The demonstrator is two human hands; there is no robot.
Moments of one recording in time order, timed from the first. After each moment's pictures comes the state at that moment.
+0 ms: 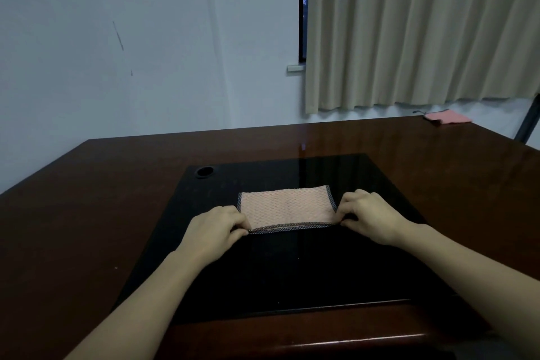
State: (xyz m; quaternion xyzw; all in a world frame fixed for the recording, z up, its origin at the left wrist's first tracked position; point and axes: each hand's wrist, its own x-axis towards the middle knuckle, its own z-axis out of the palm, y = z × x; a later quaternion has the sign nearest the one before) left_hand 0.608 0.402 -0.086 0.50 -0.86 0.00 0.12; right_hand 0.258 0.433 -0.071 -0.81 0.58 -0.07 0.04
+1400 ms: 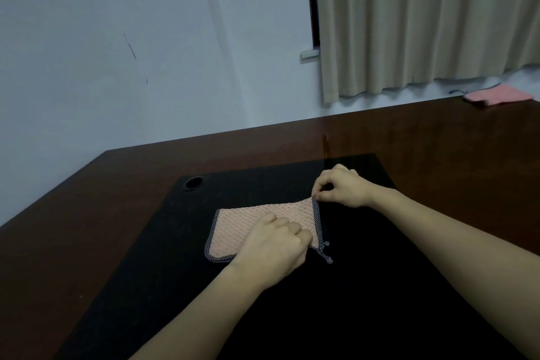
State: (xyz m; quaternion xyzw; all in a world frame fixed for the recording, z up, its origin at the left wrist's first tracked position) left_hand 0.434 0.394 -0.086 0.34 -0.91 0.23 0.09; right_hand 0.214 0.290 -0.078 -0.82 0.51 -0.15 0.20
